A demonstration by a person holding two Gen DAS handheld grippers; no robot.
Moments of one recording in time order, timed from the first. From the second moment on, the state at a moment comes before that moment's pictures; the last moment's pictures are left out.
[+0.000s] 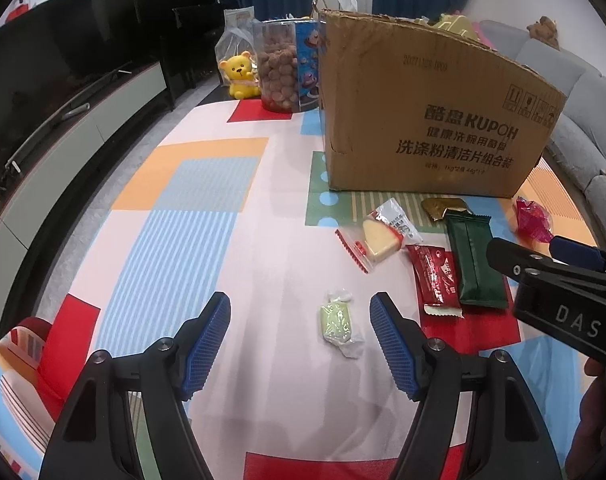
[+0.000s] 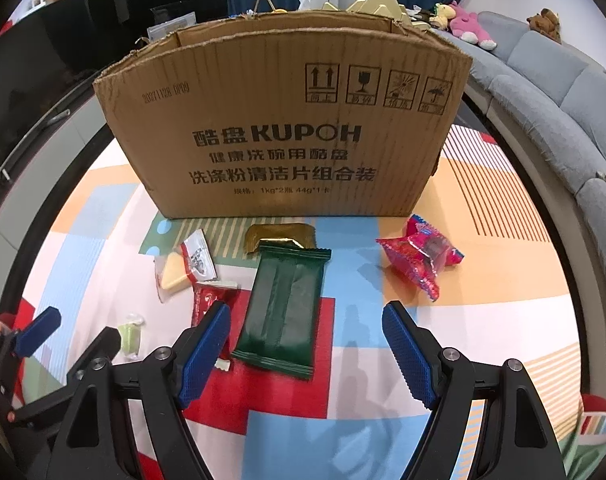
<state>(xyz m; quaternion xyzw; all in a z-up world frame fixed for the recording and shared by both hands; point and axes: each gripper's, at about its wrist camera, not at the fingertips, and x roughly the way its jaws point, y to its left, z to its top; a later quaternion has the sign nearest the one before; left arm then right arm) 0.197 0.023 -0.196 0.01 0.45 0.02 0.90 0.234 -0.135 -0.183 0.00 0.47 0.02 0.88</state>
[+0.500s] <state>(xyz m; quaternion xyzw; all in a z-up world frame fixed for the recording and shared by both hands) 0.212 0.022 -0.217 0.00 0.47 0.03 0.88 0.252 -0.124 -0.210 0.00 0.49 0.01 0.87</state>
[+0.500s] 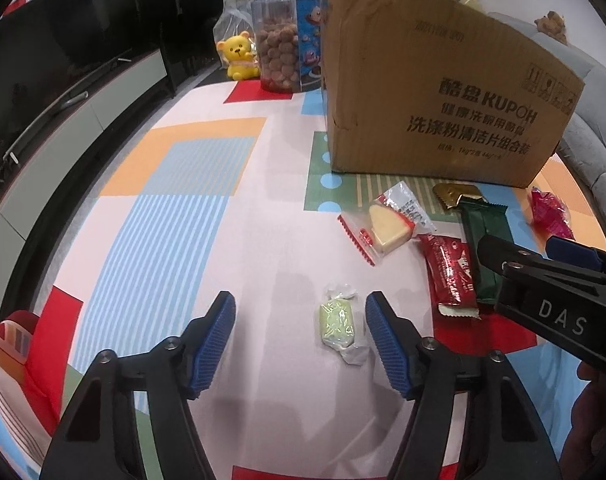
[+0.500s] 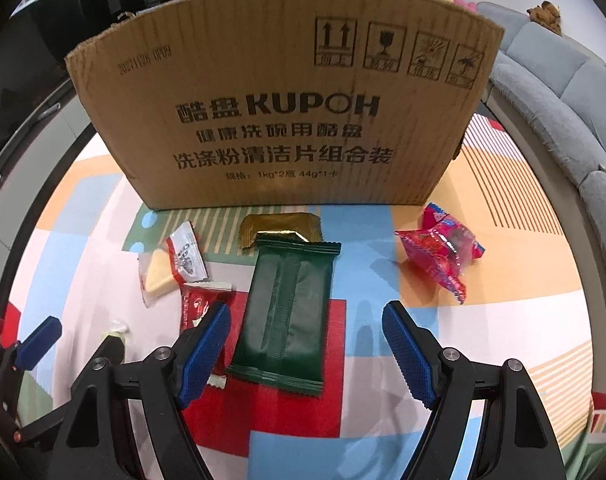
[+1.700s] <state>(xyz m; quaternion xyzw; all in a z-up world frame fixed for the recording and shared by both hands) 0.215 0.018 -0.216 -0.01 0.47 0.01 0.88 0.258 -0.129 -0.221 0.00 0.49 0.03 0.87</state>
